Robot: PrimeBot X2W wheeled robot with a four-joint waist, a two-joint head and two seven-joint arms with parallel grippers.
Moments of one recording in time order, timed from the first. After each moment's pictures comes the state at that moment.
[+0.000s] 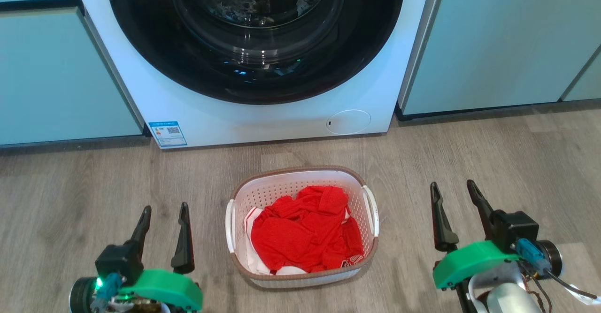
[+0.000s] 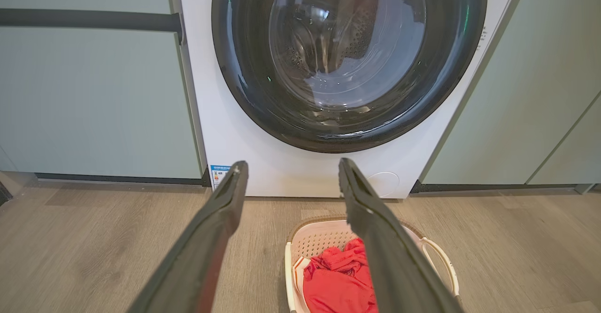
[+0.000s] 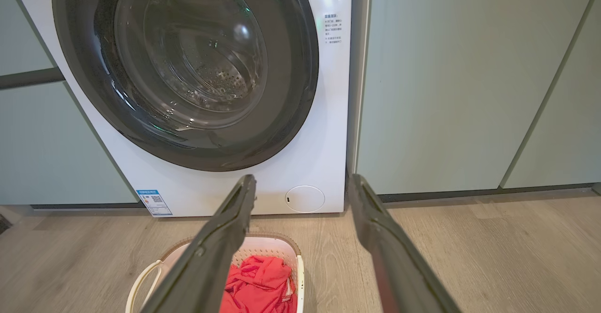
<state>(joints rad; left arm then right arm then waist) 0.09 0.04 -0.09 0.17 -0.19 0.00 -0.25 -0.01 -0.04 0.12 0.20 0.19 0.13 -0.25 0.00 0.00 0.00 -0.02</state>
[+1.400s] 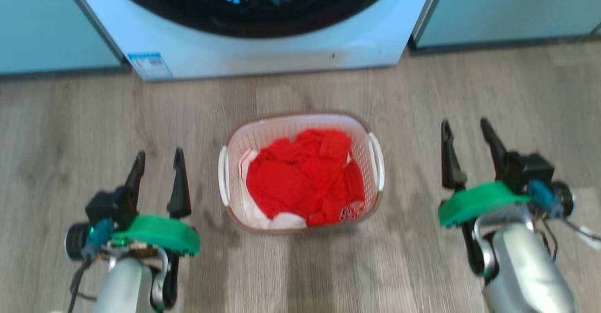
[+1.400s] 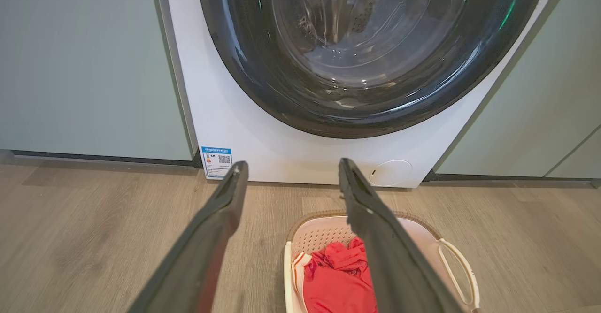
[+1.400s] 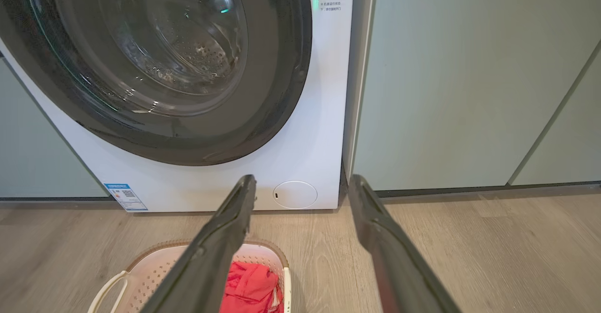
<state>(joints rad) -0.10 0.04 -0.09 0.23 -0.21 0.00 -0.25 -0.21 -0.04 0.09 0.25 0.18 0.13 -0.25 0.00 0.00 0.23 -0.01</state>
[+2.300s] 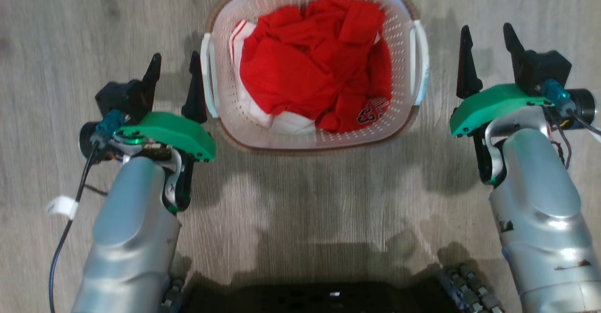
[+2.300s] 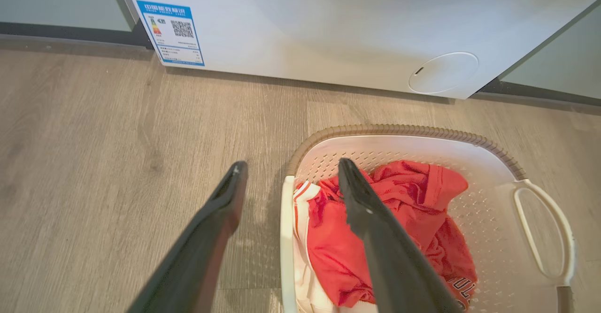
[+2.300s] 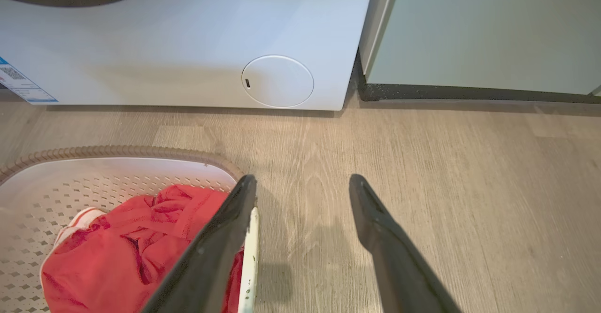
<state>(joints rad) -0.53 0.03 -0.18 0.52 -0.30 0.00 -0.25 -0.60 -0.05 0.03 0.52 0.11 0.13 -0.25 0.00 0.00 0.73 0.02</state>
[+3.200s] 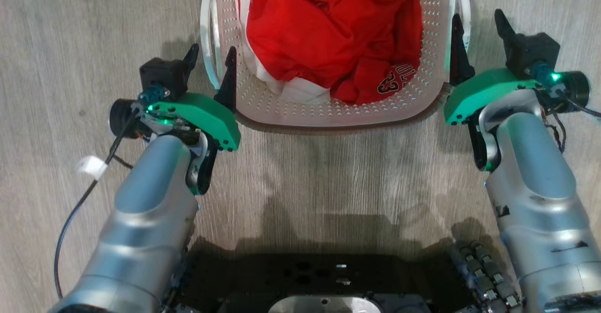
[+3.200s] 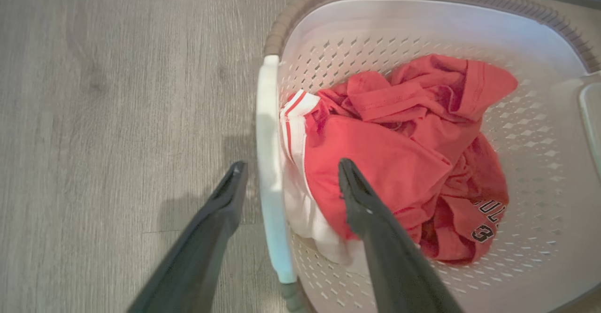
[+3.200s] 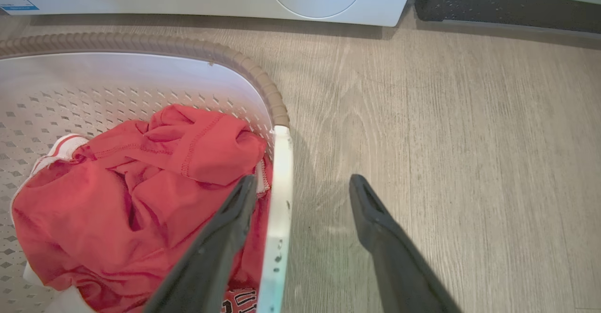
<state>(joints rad) -0.69 0.03 -0.38 0.73 -0.37 0.00 -0.25 -0.69 -0.06 0.07 0.62 0.10 0.13 -0.25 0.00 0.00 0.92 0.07</state>
